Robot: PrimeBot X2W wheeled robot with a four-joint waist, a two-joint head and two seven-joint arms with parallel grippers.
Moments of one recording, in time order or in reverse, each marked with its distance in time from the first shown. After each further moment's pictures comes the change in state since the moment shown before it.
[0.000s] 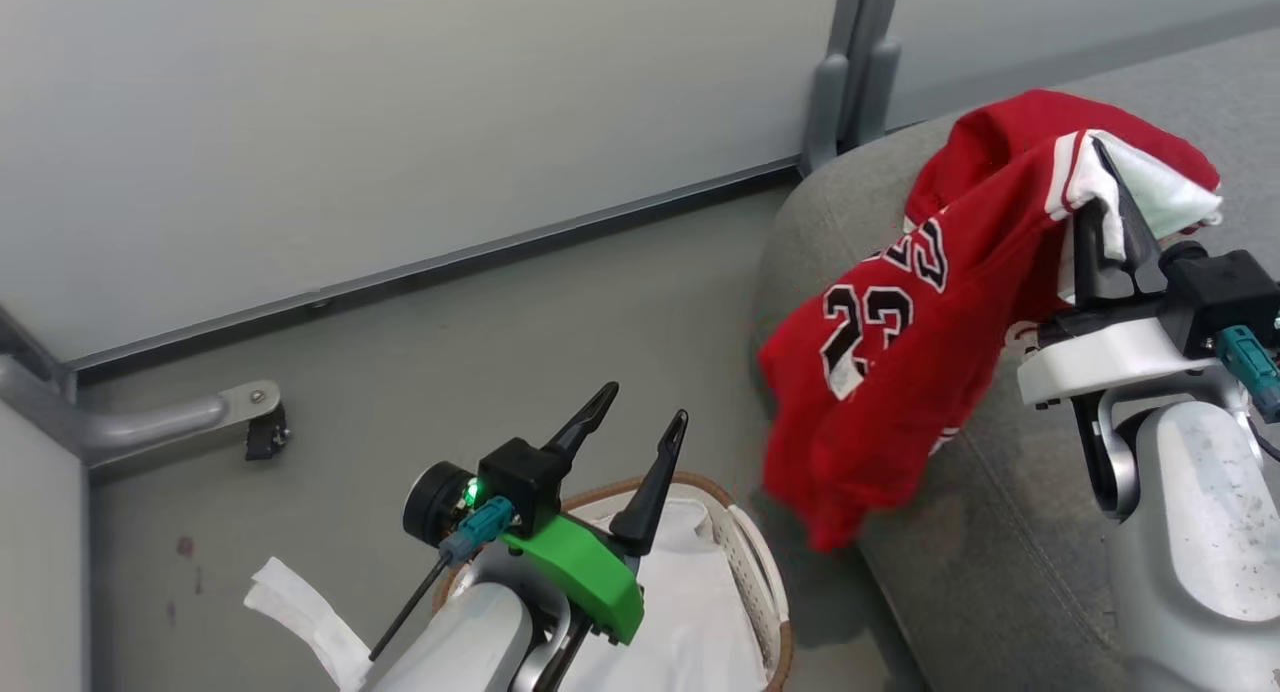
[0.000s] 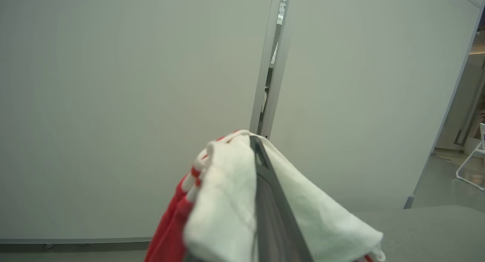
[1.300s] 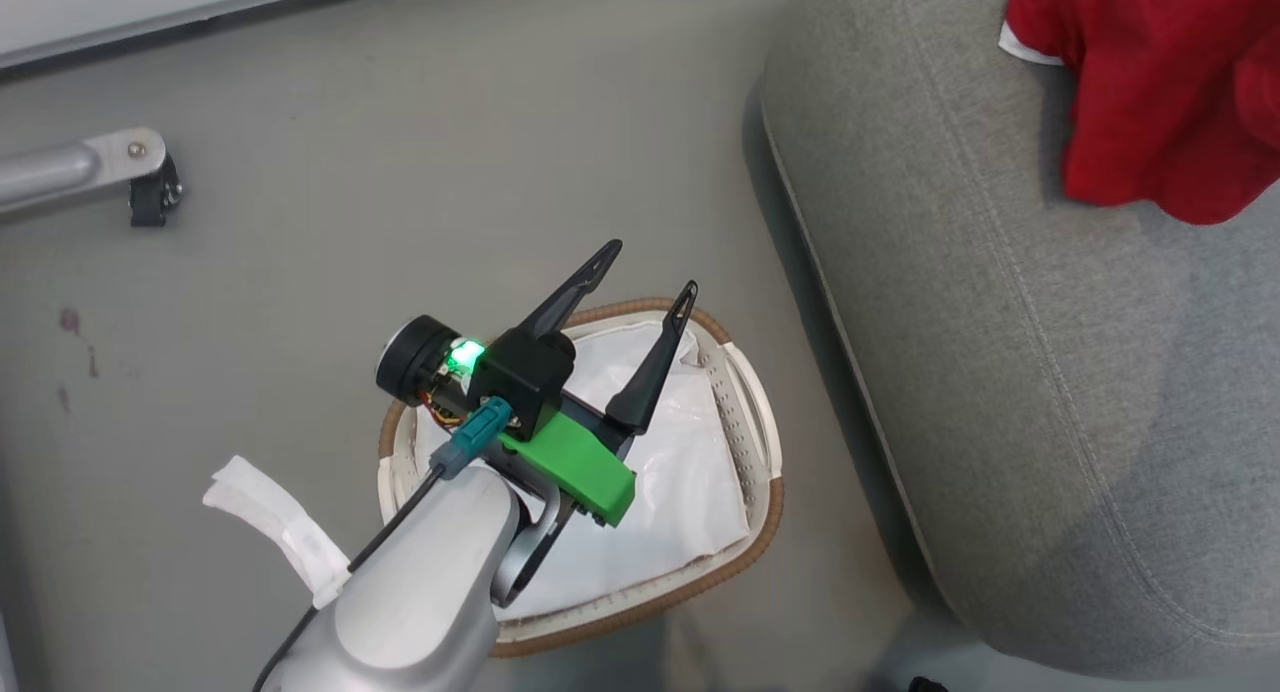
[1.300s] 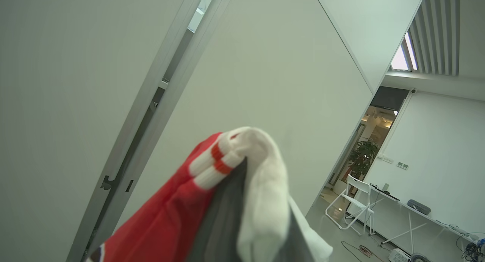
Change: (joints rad) left arm -0.170 0.027 0.015 -0.069 0.126 -0.012 0.000; right arm -0.733 -0.442 -0.194 0.244 -0.080 0.000 0.060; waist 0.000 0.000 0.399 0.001
